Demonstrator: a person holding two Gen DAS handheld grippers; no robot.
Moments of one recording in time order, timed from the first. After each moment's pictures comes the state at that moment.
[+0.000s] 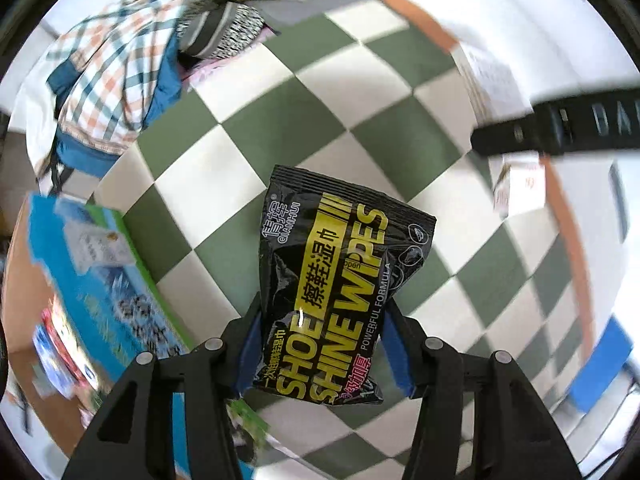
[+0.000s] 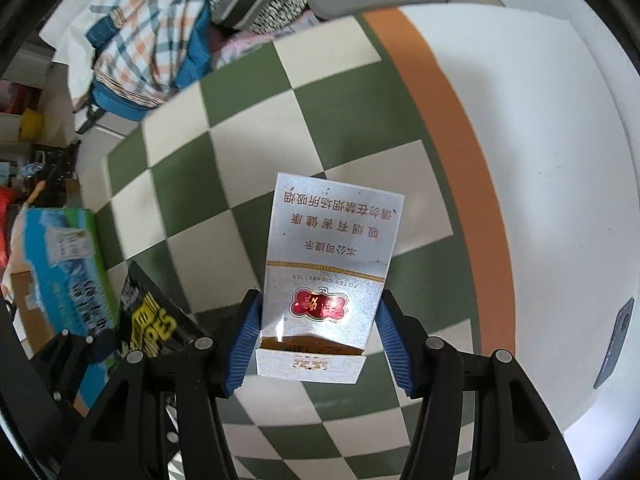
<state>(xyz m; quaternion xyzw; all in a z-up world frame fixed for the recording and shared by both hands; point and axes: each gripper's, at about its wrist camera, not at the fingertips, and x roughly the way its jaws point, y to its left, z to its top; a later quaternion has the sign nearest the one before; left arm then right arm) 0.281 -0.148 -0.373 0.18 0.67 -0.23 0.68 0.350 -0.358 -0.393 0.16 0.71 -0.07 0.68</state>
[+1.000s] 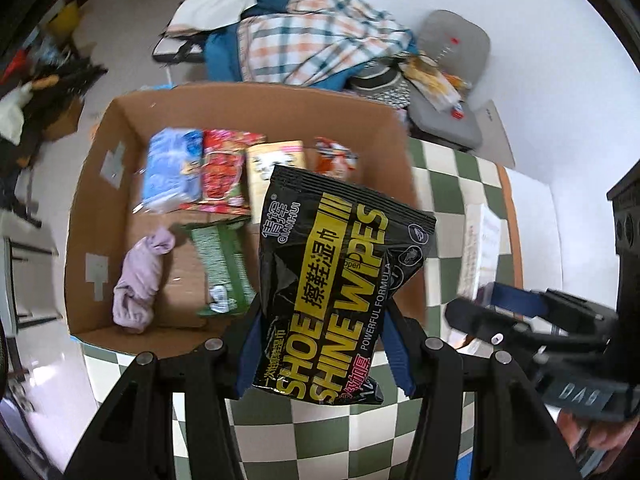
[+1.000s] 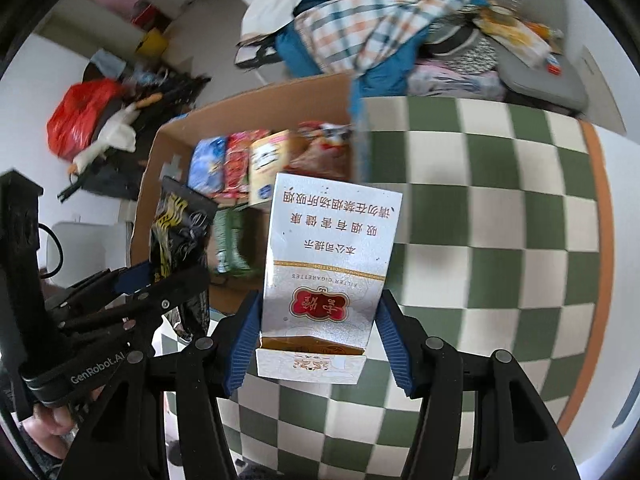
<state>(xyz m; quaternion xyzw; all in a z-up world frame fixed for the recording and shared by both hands) 0.248 0.105 -0.262 -0.11 0.64 -0.08 0.76 0.254 -0.080 -0.269 0.08 0.66 0.14 0.73</state>
